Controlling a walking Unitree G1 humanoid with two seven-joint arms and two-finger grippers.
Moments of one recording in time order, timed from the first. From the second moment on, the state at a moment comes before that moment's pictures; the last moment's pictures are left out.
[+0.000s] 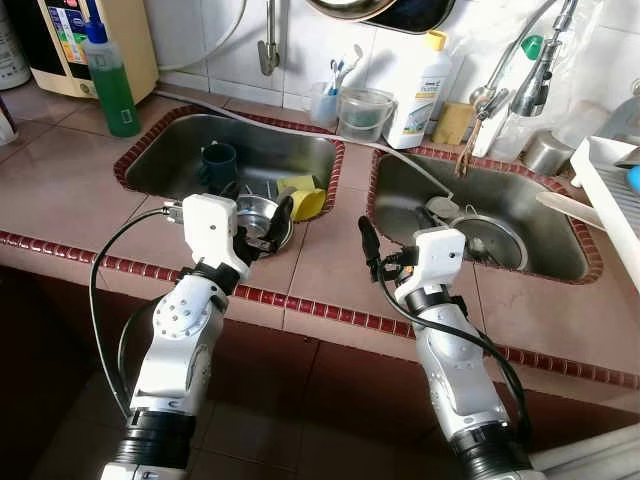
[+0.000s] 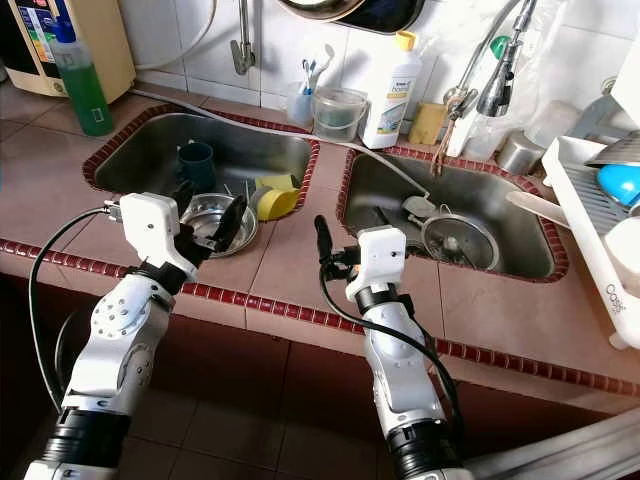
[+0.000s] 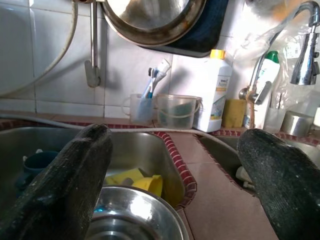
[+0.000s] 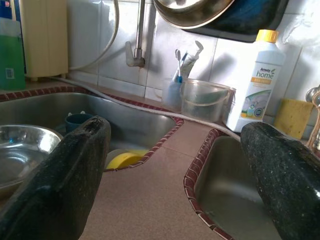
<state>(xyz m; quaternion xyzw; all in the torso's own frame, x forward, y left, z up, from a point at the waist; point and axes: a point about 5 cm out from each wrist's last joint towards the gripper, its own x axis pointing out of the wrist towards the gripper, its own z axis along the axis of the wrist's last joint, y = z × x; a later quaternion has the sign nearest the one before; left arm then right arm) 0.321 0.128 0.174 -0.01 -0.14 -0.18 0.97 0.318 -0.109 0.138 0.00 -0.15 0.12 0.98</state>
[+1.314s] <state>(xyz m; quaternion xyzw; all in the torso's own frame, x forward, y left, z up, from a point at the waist) 0.325 0.134 0.173 0.02 -0.13 -0.17 0.98 0.319 -0.102 0.143 -0.02 -0.16 0.13 0.98</state>
